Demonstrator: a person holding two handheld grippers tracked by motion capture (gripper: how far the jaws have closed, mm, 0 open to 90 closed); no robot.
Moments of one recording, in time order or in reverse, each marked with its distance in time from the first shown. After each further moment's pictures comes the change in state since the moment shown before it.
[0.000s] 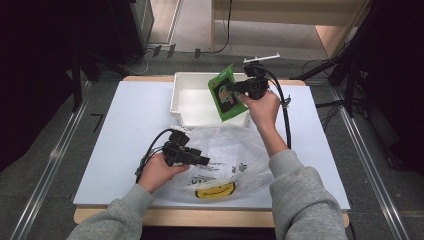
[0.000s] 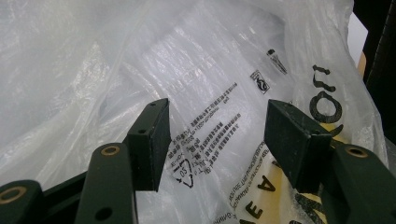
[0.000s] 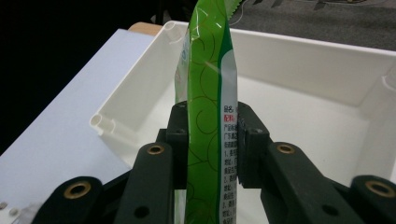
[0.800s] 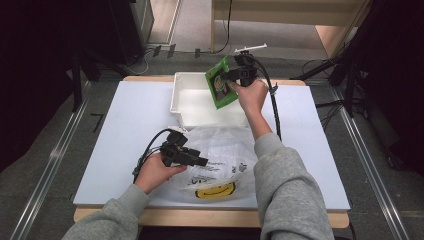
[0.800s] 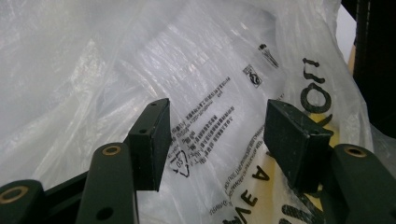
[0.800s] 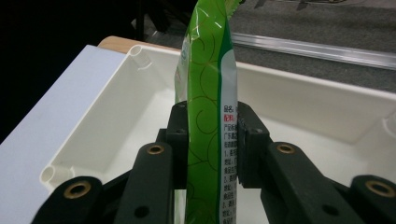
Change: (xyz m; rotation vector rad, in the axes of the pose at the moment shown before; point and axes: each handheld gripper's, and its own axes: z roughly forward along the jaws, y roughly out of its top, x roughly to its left) left arm 0.000 -0.003 -0.008 0.005 -0.028 0.030; right arm -0.015 0.036 0.051 0.012 -0.071 0.025
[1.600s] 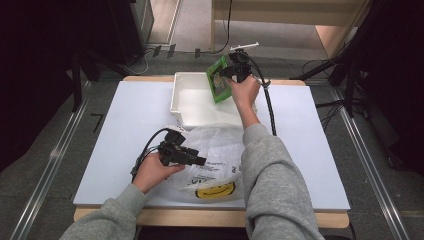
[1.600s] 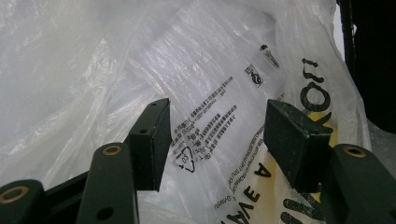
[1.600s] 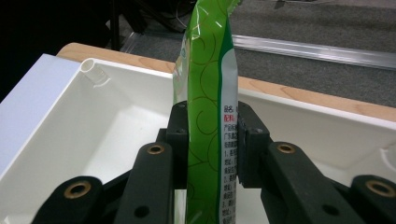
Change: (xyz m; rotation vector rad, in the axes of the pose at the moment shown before) left arm 0.003 0.000 -0.003 -0.007 0.001 -0.014; right arm -0.014 0.010 0.043 0.007 -0.078 0.028
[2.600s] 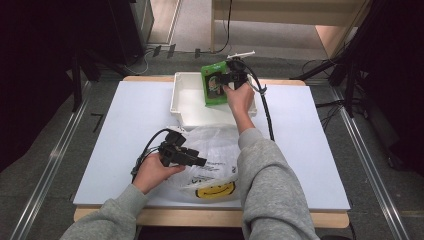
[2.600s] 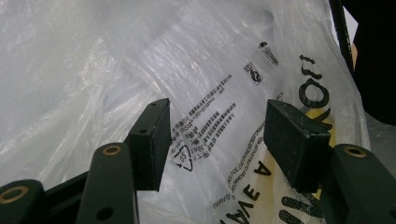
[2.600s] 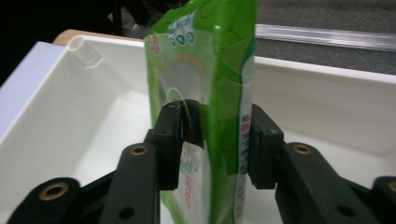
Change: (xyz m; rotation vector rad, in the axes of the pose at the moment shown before) left arm -0.002 0.000 0.001 0.013 0.006 0.013; right arm -0.002 -0.019 0.022 0.031 0.012 0.026
